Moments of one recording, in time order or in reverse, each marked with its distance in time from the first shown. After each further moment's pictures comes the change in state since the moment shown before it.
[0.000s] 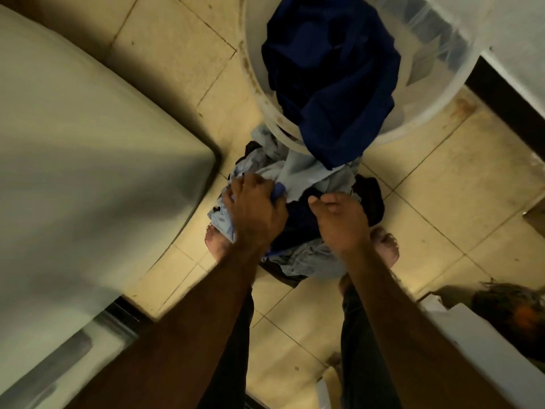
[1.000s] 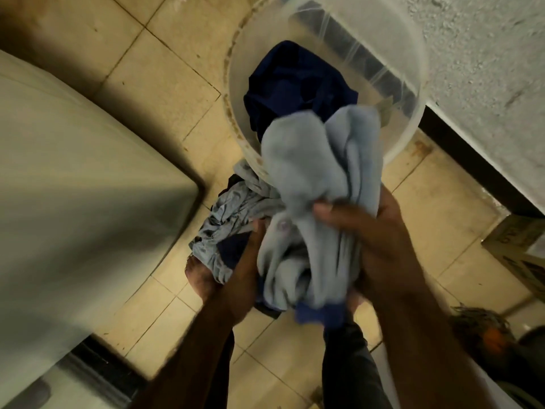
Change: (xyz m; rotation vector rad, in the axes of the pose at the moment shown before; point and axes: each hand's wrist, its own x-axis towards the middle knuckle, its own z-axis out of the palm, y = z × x) left_hand -0.072 0.040 -0.070 -1.492 -0.449 -0.288; right_hand -0.079 -0.113 -0.085 0.699 -0.355 -0.437
